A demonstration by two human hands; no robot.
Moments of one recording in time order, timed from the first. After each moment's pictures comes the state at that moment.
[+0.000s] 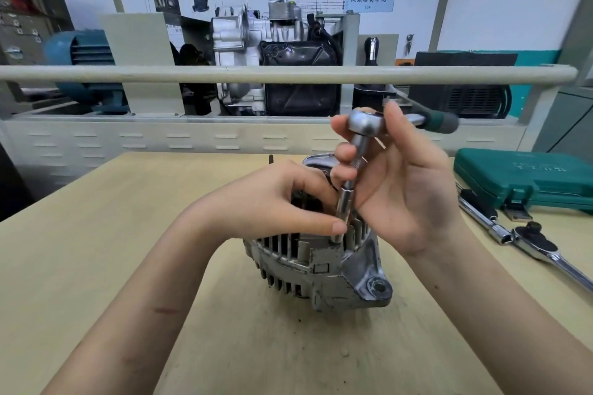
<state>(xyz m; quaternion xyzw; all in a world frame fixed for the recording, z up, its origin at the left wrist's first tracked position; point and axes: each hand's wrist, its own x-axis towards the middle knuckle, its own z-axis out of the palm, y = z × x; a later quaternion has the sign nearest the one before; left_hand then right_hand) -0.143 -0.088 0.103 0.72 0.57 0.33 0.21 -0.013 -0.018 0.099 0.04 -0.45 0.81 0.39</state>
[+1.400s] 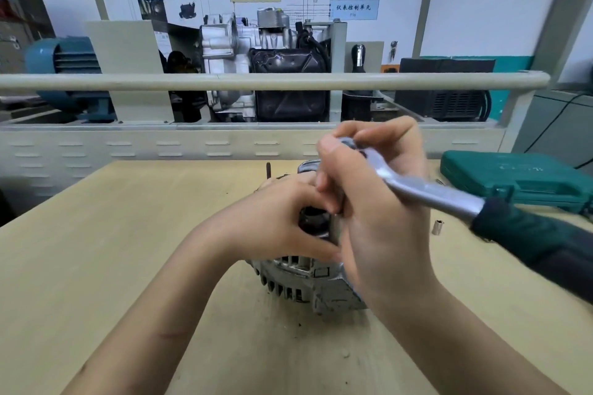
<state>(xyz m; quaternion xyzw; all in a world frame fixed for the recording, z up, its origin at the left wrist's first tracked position) -0.137 -0.090 0.098 0.76 0.59 0.26 0.13 -0.028 -0.065 0.093 -0.03 -0.53 0.59 0.61</state>
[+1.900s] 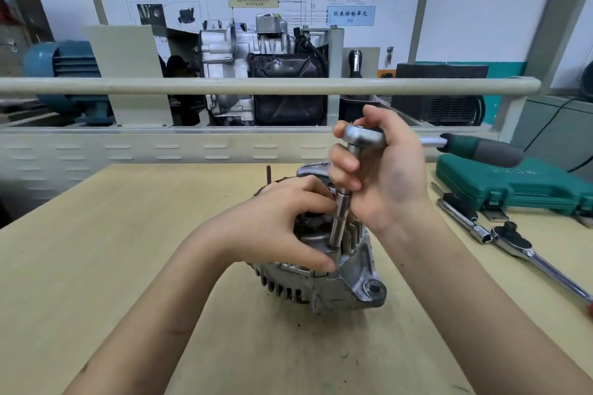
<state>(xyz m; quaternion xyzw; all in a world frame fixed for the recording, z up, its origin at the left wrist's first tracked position) -0.140 -0.091 0.095 0.77 0.60 0.22 0.10 -0.029 -0.027 0.119 -0.09 -0.36 0.80 0.48</state>
